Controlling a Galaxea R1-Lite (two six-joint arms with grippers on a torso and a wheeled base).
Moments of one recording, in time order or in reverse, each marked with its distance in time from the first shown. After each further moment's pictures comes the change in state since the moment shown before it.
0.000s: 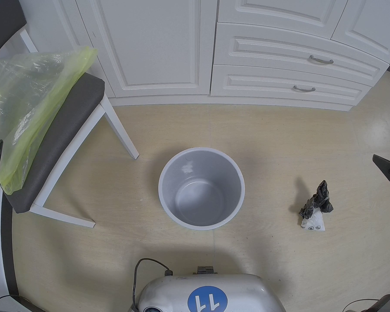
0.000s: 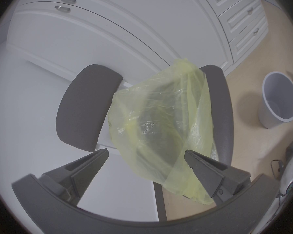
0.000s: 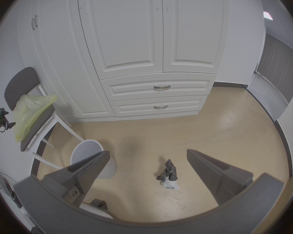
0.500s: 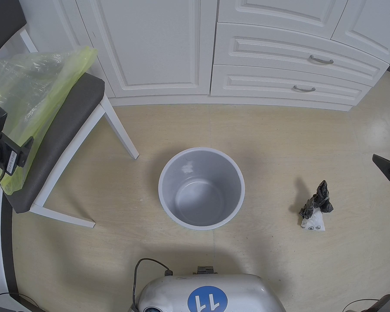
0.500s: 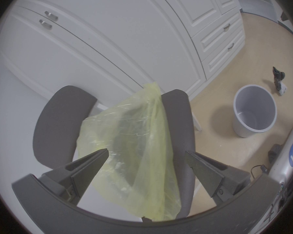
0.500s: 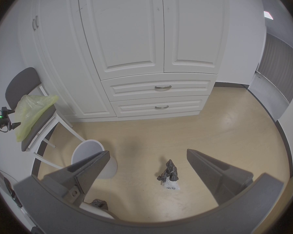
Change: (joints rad) left arm -0.259 0.055 -0.023 0.000 -0.011 -0.003; right arm -0.001 0.001 -0.001 0.000 0.009 0.000
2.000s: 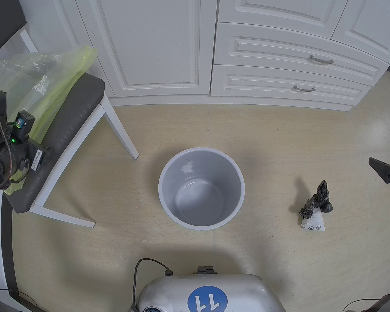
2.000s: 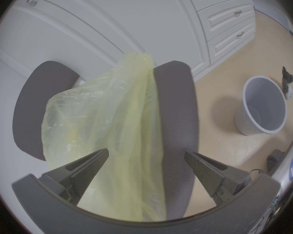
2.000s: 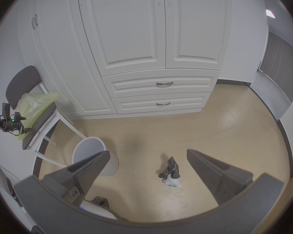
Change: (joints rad) left arm 0.084 0.253 -0.053 -0.019 -0.002 -0.143; right arm -0.001 0.024 0.005 0.001 0.017 0.000
